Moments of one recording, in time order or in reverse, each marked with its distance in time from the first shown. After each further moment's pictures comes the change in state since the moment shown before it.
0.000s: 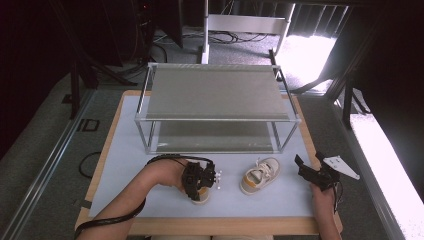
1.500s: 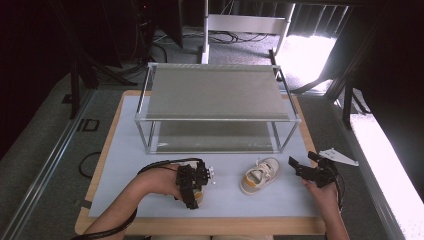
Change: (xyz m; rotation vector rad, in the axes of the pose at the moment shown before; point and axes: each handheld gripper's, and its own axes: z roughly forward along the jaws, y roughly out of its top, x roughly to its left) left arm -0.005 -0.015 0.003 -0.106 0.011 -0.233; right arm 0.017 0.033 -0.005 0.201 0.149 0.033
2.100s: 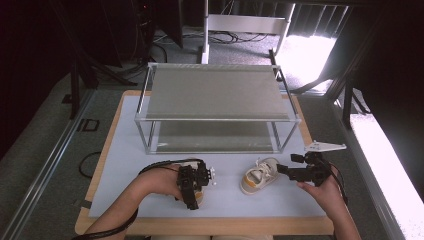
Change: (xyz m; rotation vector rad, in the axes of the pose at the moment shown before) left arm 0.000 0.003 0.002 0.018 -0.001 -0.001; right arm 0.049 0.045 -0.013 0.281 0.242 -0.137
